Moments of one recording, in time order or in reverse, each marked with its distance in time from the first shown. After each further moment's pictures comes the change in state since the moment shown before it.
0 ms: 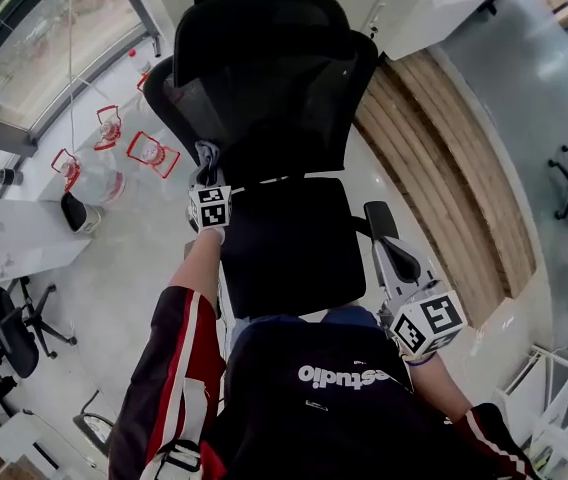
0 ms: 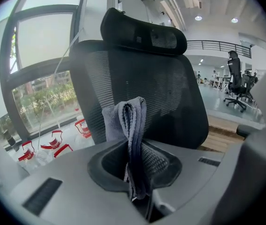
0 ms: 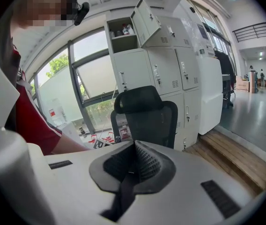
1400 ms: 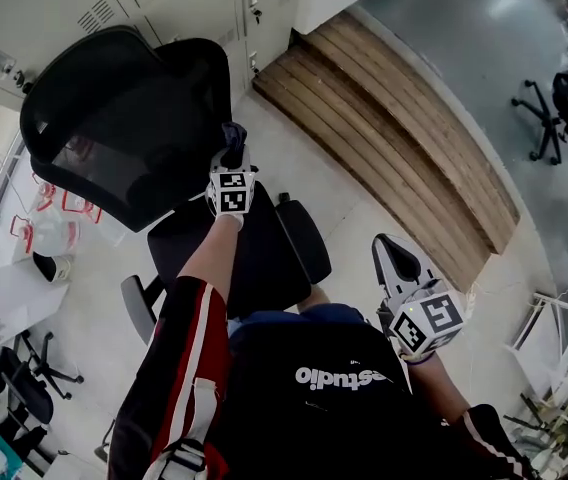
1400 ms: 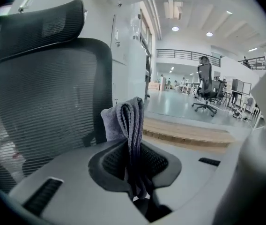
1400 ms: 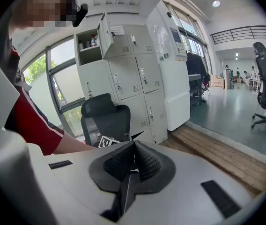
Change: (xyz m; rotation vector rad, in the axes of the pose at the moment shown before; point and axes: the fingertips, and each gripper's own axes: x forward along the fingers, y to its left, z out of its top) left arm 0.106 -0.402 0.118 0.109 -0.056 -0.345; right arm -0.137 -0.253 -0.017 0.131 -0.019 -0.215
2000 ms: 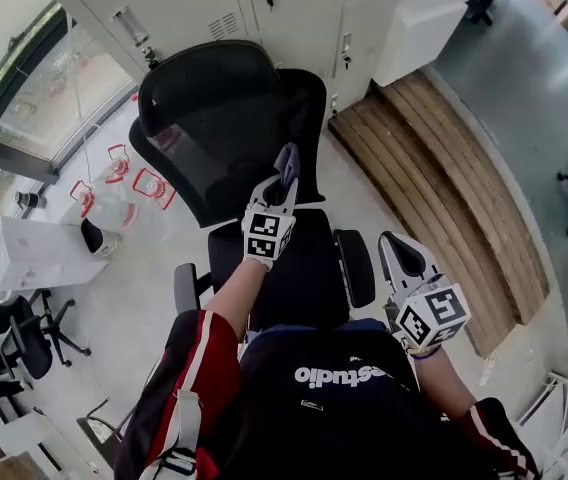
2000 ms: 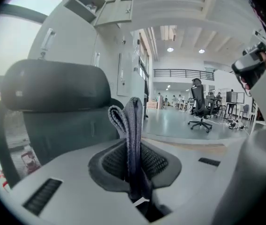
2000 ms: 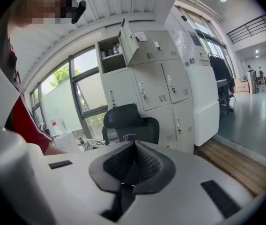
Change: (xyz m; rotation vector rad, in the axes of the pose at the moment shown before) left arm -0.191 0.025 0.092 0.019 -0.234 -0.022; right arm 0.031 0.109 0.059 -0.093 -0.107 0.253
